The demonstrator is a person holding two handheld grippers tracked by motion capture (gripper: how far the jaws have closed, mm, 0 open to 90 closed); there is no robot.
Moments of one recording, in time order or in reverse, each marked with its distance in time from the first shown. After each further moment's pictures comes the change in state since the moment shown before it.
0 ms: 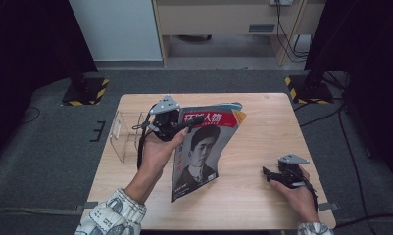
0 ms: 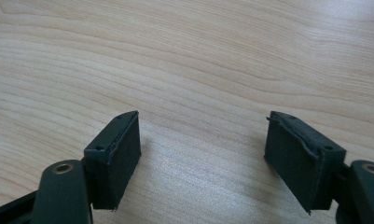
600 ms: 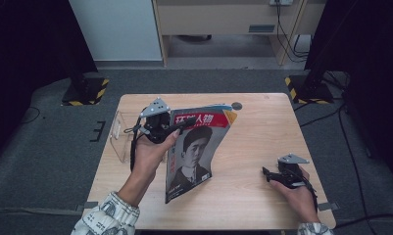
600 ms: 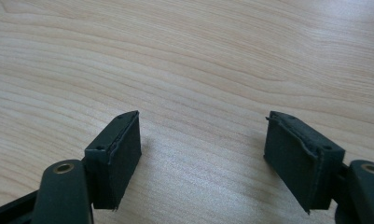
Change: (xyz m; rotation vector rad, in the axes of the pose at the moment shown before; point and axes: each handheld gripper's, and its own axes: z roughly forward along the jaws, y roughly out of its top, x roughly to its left) left arm 0.009 -0.010 -0.013 -0.011 0.013 -0.016; right arm 0.000 0.000 0.000 -0.003 0.002 -0.005
